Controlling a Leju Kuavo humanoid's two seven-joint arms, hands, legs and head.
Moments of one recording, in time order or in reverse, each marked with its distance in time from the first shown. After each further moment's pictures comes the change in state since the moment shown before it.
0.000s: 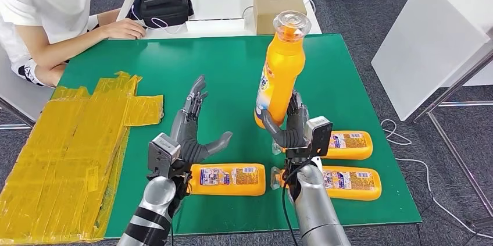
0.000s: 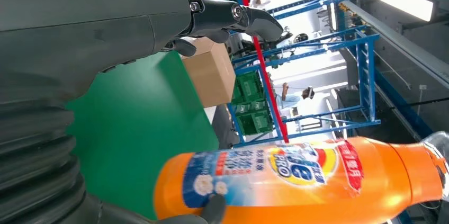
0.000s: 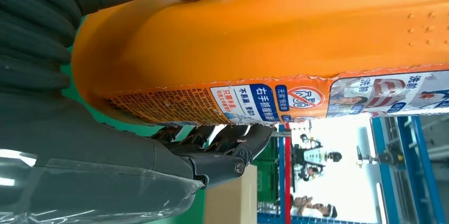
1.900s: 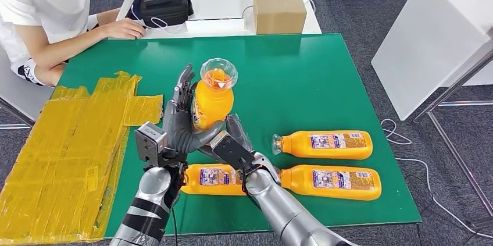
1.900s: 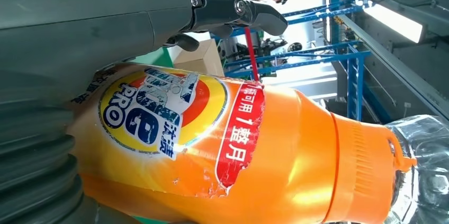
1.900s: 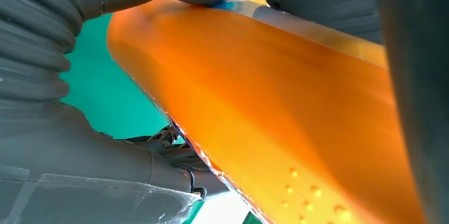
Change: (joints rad) left arm -0.049 -0.007 0.028 0.034 0.060 -0.052 0.017; right arm -0.144 0.004 0.598 0.326 0.107 -0.274 0.063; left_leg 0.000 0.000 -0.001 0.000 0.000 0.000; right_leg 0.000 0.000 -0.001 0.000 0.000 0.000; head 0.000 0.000
